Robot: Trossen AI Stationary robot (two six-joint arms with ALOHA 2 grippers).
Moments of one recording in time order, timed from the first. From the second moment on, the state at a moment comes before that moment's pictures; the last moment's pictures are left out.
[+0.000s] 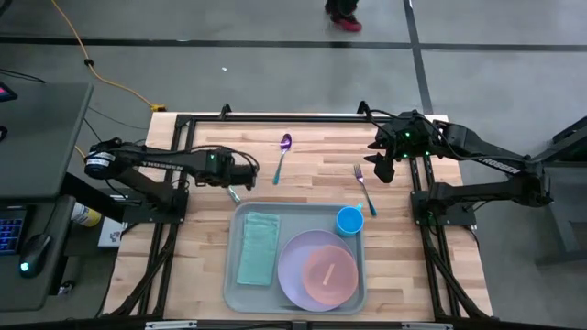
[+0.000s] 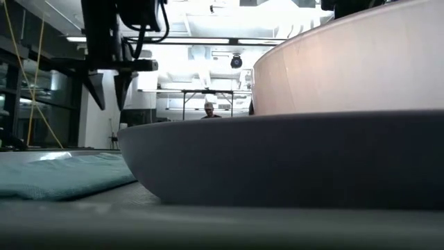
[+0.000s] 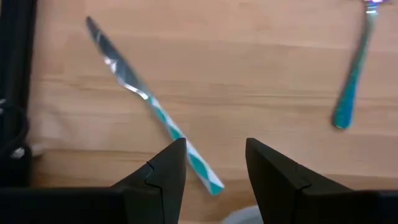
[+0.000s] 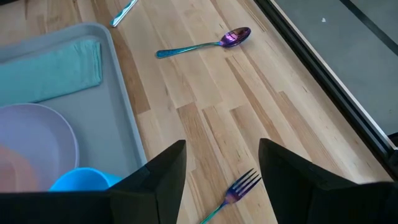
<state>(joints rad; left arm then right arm) 0.05 1.37 1.00 -1.13 -0.41 -1.58 -0.38 0.95 1.05 -0.86 -0.04 0.07</state>
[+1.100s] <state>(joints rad) 0.30 1.38 0.77 -0.87 -0.05 -1.77 -0.38 0.95 1.05 -0.85 -0.04 0.04</state>
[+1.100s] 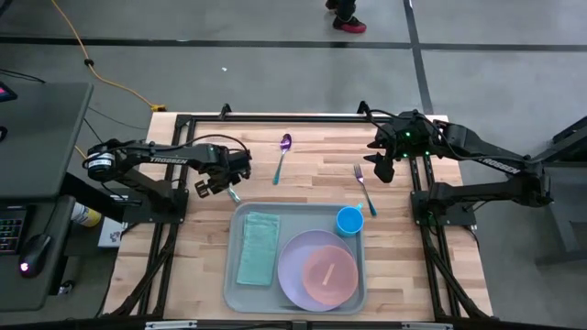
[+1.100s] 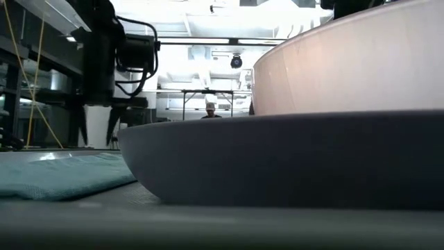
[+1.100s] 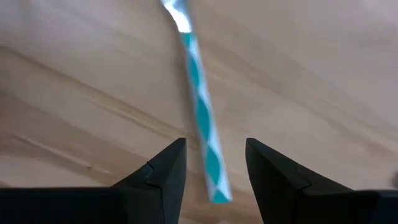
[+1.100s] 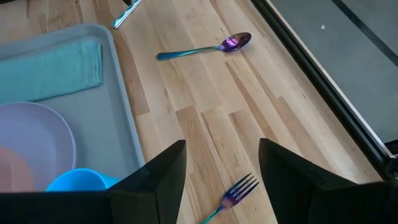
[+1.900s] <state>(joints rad) 0.35 1.39 0.64 -0.73 0.01 -1.80 -0.38 0.95 1.05 -0.86 -0.04 0.03</state>
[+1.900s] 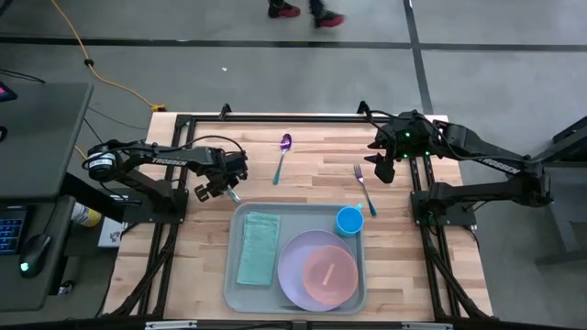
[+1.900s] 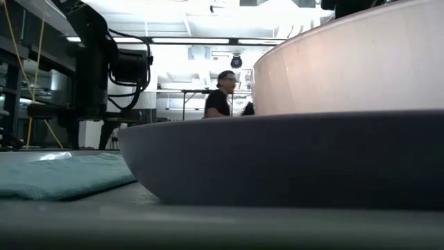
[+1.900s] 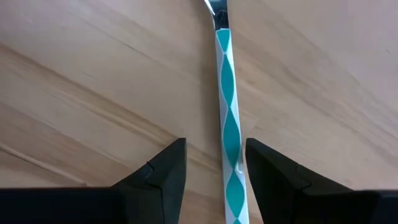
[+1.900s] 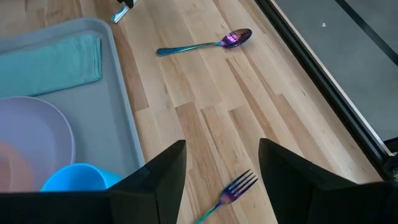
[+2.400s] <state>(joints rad) 0.35 1.45 0.64 -0.67 0.01 -1.78 -0.38 0.95 1.05 -0.88 -0.04 0.03</state>
